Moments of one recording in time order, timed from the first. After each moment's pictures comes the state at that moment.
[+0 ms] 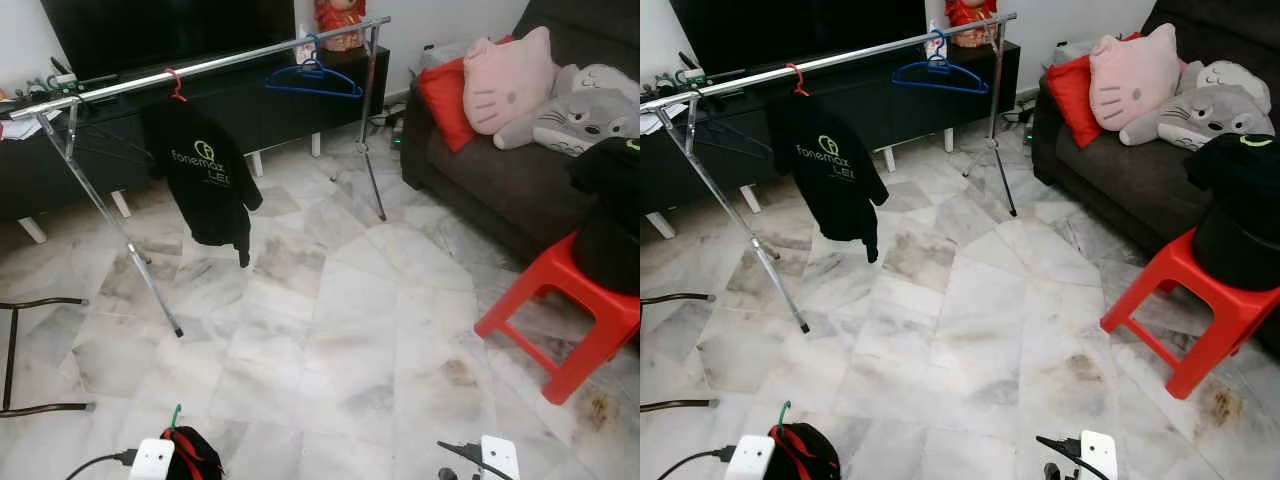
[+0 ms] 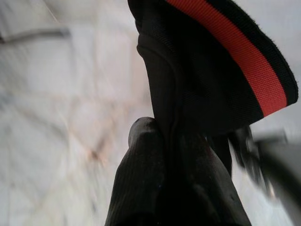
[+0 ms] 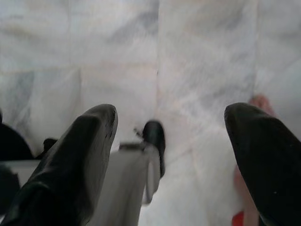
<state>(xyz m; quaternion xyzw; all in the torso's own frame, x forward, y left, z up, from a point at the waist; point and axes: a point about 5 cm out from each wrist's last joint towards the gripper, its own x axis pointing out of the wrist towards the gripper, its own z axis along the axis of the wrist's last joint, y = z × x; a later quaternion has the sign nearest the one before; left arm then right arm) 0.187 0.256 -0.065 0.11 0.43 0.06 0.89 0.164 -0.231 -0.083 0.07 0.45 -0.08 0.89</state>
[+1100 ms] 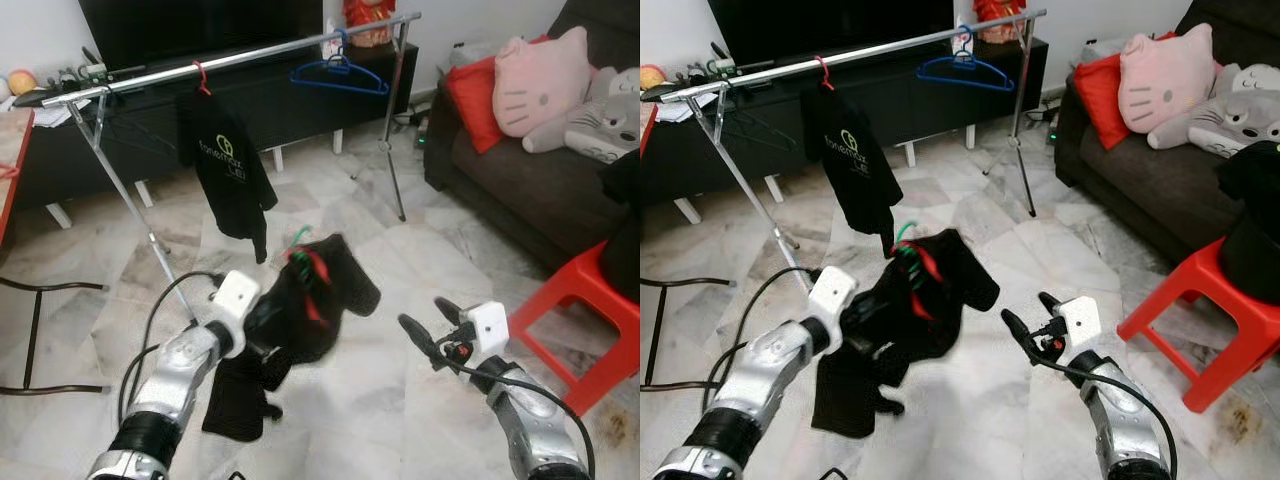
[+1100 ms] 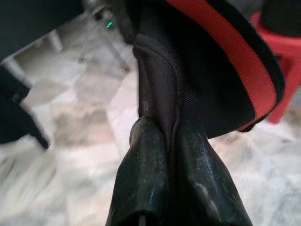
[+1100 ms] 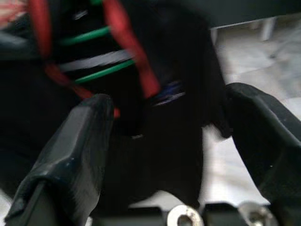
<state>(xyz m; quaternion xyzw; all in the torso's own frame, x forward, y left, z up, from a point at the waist) 0.327 0.122 0.103 0.09 0.05 -0.33 0.94 0.276 -0.198 0.050 0.06 0.07 0.29 0.95</state>
